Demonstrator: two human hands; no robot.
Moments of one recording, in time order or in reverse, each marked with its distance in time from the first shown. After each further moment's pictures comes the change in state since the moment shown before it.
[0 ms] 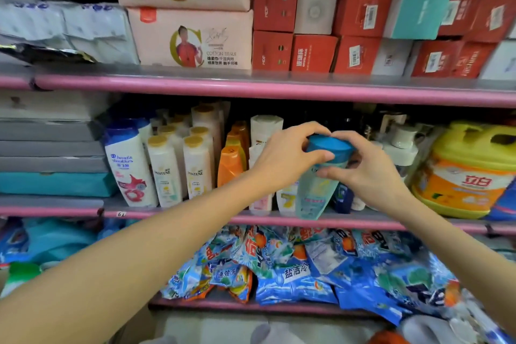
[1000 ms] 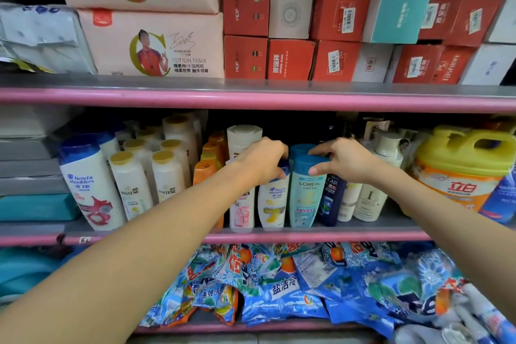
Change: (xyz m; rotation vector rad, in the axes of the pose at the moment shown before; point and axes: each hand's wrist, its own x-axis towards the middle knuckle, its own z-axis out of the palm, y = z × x) left_hand 0.062 -0.044 0.017 0.573 -0.328 -0.071; right_hand 0.079 0.048 -0.017 -0.488 -0.363 0.136
